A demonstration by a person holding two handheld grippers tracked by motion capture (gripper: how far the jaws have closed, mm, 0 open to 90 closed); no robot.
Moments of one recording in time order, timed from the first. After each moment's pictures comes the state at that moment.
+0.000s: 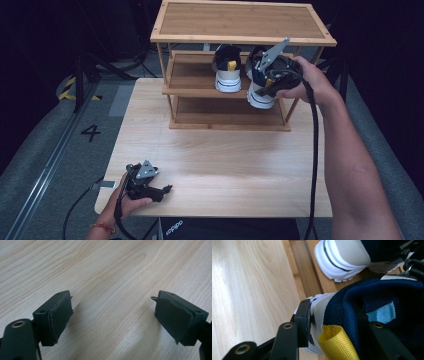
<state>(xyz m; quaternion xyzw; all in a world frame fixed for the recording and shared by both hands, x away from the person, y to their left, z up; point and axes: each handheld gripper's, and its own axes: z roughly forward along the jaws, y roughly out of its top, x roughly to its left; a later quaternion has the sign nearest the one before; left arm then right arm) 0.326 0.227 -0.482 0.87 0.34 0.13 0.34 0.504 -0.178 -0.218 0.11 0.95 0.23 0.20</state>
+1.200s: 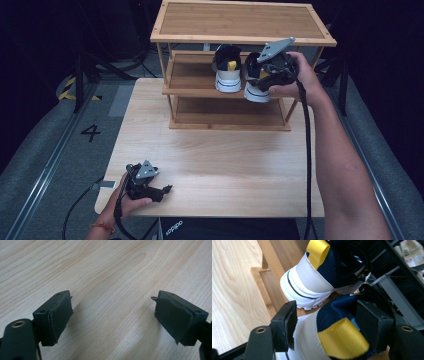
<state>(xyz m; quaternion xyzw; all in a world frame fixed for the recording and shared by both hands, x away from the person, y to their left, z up) 0.327 0.228 -0.482 0.87 0.34 0.13 0.35 0.509 -0.176 -0.223 0.16 0.88 0.32 0.30</state>
